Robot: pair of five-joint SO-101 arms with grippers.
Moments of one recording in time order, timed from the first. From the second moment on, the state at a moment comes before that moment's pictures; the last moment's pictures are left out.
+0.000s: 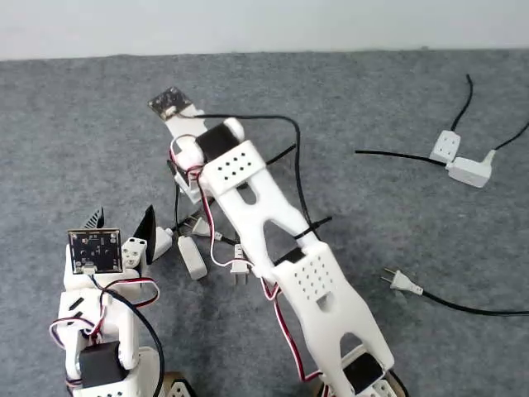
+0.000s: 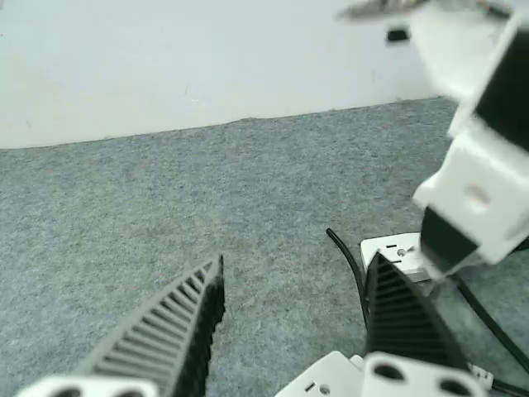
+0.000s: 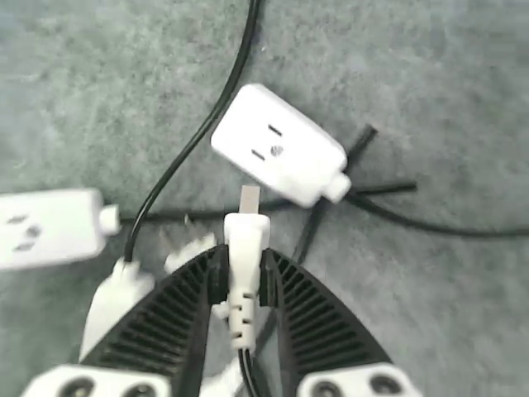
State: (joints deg) left arm -15.8 -103.3 86.8 48.8 -3.0; right arm -39.3 52.8 -71.2 98.6 3.4
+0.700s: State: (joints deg) left arm -15.8 -103.3 88.4 48.8 -3.0; right arm -25.1 -5.3 -23.8 100.3 7.8
